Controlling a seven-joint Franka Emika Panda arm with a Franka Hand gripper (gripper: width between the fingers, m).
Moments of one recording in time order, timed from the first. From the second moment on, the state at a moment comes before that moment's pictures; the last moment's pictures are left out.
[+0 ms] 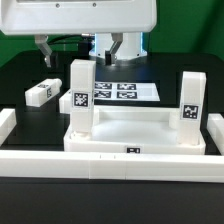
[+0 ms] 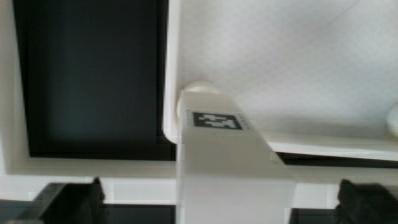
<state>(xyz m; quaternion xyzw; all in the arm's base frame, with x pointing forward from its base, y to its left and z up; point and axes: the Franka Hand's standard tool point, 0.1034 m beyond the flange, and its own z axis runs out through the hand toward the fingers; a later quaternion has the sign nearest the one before) 0.598 -0.085 0.136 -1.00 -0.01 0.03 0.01</state>
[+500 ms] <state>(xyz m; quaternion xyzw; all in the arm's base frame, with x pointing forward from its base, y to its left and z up) 0.595 -0.090 0.127 -1.00 0.00 0.03 0.01</state>
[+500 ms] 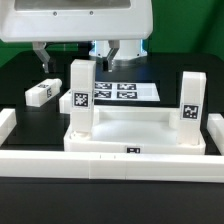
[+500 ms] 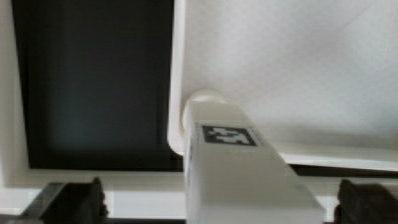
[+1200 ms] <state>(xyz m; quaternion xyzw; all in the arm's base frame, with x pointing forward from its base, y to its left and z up) 0.594 -0.090 0.126 -1.00 0.01 0.03 0.01</state>
